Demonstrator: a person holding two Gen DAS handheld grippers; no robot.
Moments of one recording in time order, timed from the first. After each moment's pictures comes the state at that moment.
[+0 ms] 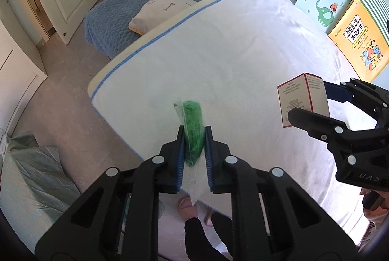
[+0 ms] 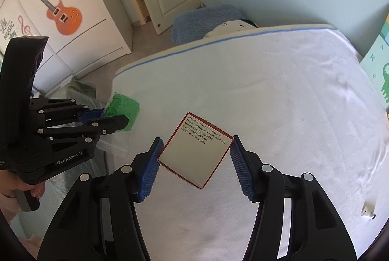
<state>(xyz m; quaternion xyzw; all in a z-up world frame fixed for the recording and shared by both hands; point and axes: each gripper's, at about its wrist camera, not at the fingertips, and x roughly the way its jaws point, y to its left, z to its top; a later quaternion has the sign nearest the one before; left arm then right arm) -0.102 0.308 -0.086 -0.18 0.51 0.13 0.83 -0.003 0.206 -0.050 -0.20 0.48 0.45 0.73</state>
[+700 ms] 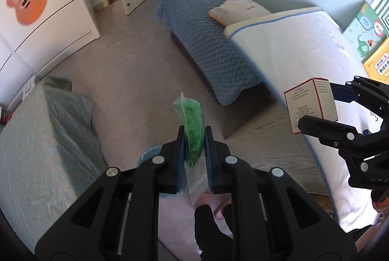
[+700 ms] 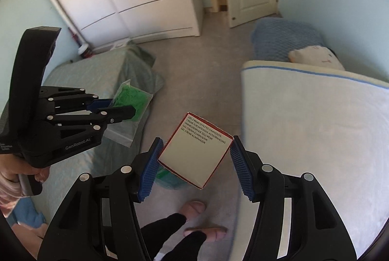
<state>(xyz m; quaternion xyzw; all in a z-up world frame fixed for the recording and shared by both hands) -0.285 0.368 -0.084 -0.25 0.49 0.28 0.78 -0.152 0.297 -0.039 -0.27 0.44 0.60 0.61</state>
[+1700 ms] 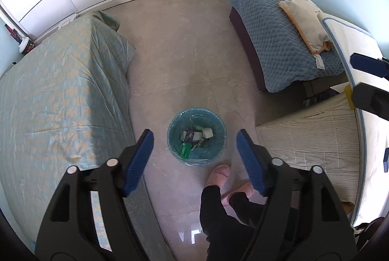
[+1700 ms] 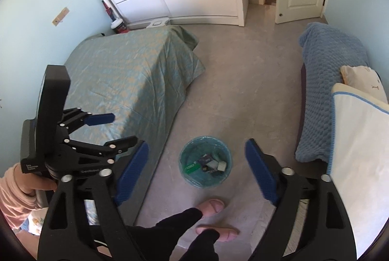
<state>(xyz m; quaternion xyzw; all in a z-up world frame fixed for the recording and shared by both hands) -0.406 0.387 -0.133 -0.34 0.50 0.39 0.70 -0.235 0.361 -0.058 -0.31 0.44 0.66 0.52</state>
